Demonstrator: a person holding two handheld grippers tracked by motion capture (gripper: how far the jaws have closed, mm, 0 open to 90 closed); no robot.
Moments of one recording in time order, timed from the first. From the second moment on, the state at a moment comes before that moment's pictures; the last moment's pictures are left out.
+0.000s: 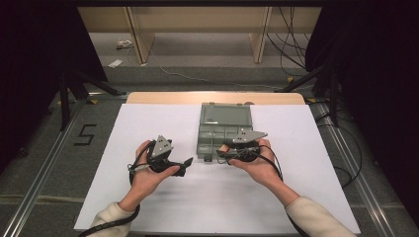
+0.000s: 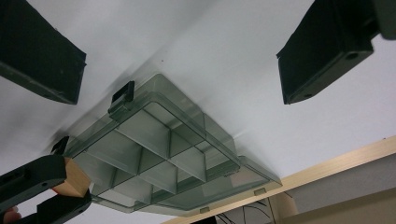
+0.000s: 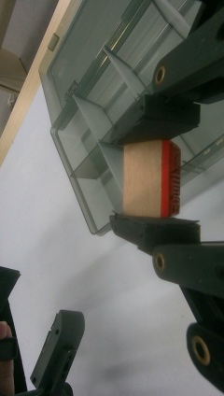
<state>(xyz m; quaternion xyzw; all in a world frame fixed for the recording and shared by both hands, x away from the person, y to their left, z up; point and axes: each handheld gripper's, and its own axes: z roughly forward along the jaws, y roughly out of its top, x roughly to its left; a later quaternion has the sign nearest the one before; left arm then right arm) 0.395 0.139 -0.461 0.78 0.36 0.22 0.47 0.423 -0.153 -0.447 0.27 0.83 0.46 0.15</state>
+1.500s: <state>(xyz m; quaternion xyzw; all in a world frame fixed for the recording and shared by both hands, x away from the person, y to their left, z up) 0.394 0.139 -0.461 0.78 0.36 0.22 0.47 0.442 -0.148 -0.448 0.28 0.83 0.45 0.16</state>
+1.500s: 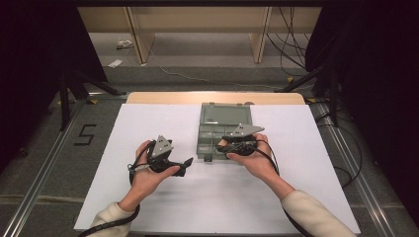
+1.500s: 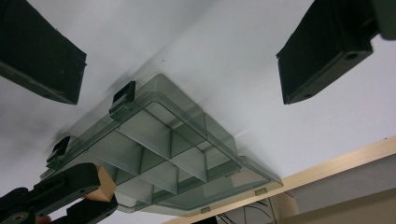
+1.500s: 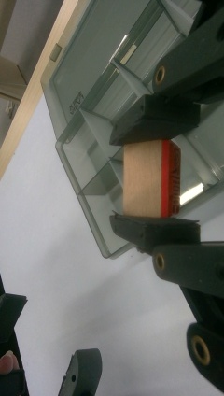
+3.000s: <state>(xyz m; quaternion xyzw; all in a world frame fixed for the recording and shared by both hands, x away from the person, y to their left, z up) 0.394 0.139 -0.460 0.78 0.36 0.22 0.47 0.457 -0.136 -0.459 0.29 0.84 0.44 0.16</state>
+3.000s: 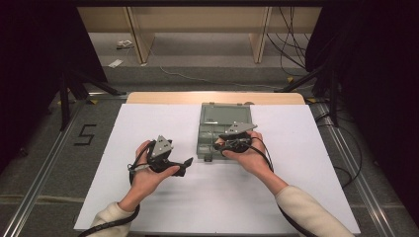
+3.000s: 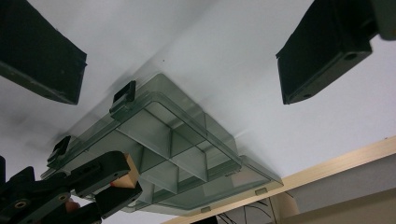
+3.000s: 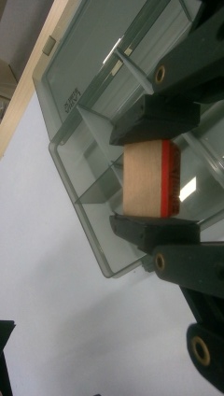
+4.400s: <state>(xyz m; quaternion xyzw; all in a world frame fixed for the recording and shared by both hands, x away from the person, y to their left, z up) 0.392 0.137 -0.461 0.78 0.35 0.21 0.48 0.462 -0.154 -0.448 0.32 0.81 0.46 0.17</state>
